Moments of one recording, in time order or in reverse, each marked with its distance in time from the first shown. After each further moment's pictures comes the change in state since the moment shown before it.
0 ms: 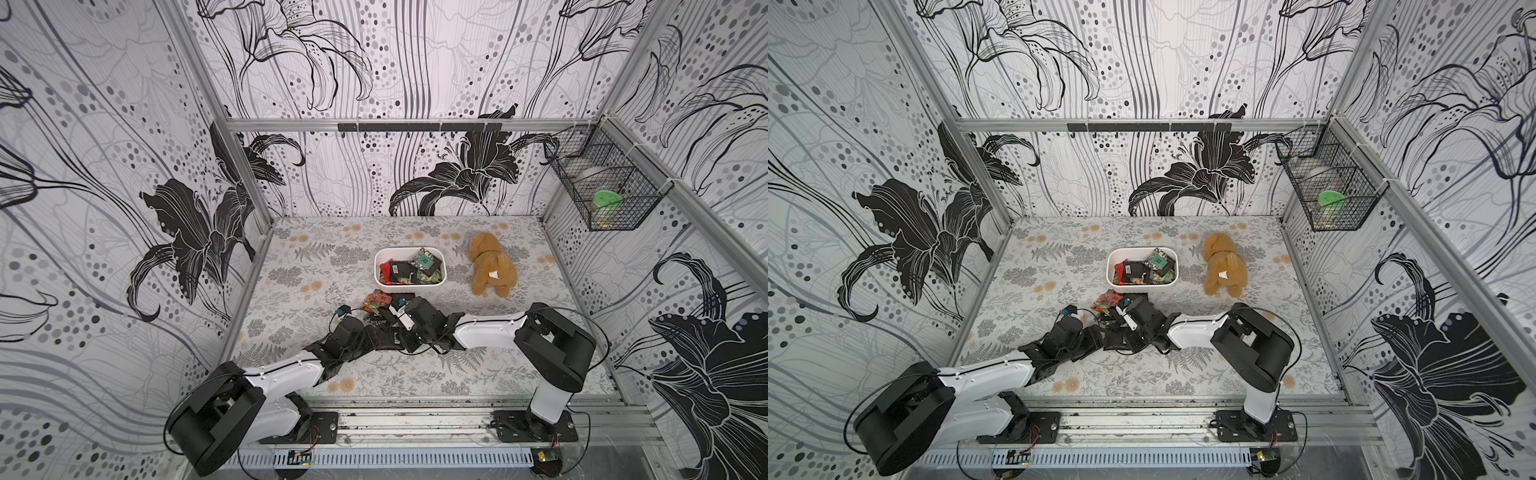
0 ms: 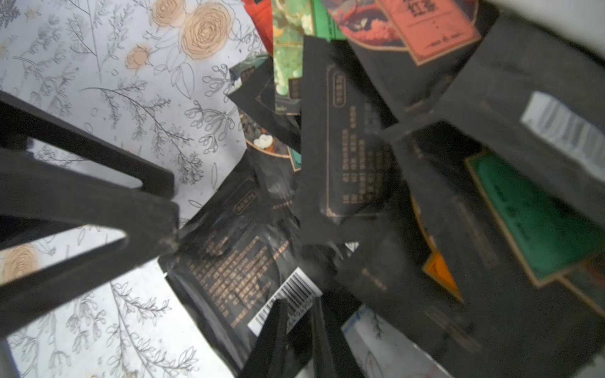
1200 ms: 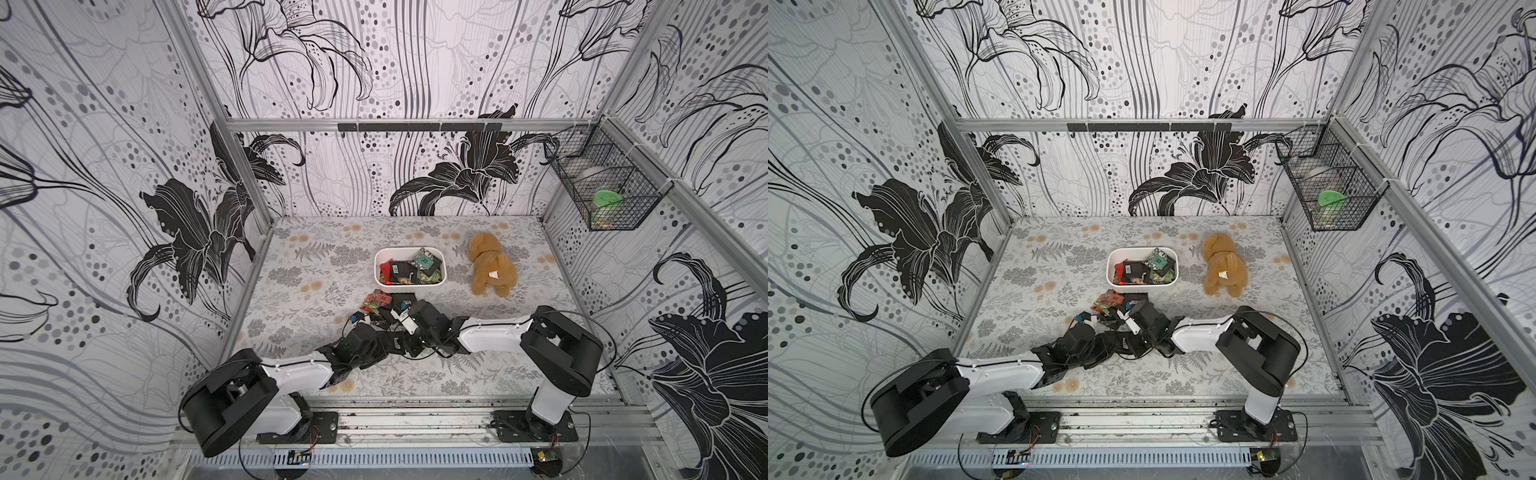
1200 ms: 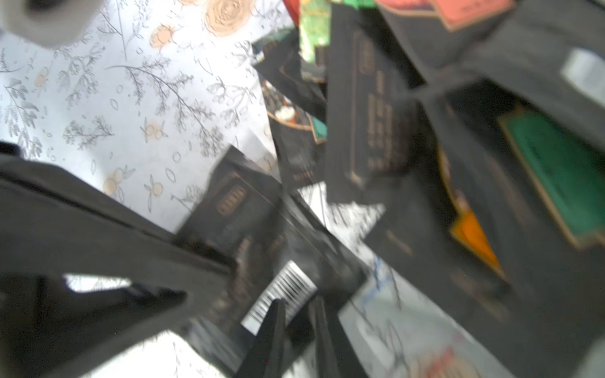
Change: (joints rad) left arm -0.128 0.029 0.007 0.031 0.016 -0.122; right arm 0.005 -0.083 -0.093 0.024 -0.026 -0.004
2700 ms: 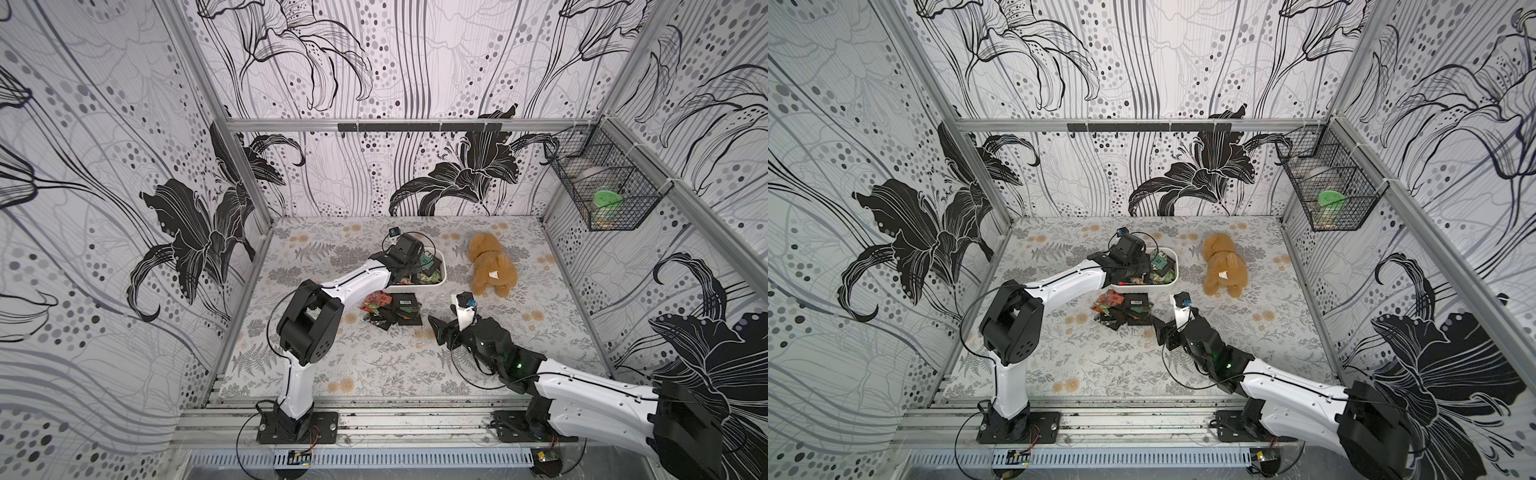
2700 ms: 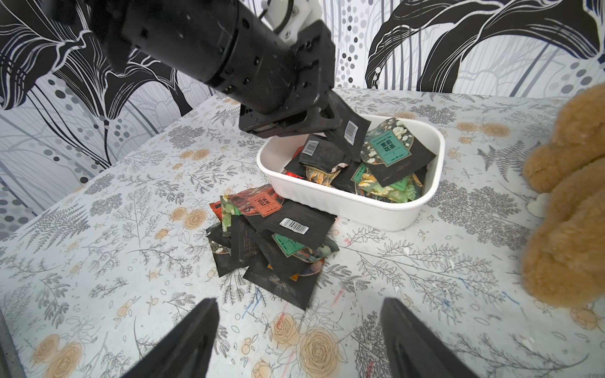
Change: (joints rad) left arm 0.209 0.725 1.219 -0.568 -0.242 0.428; right arm 0.000 -0.717 -0.421 0.261 0.439 0.058
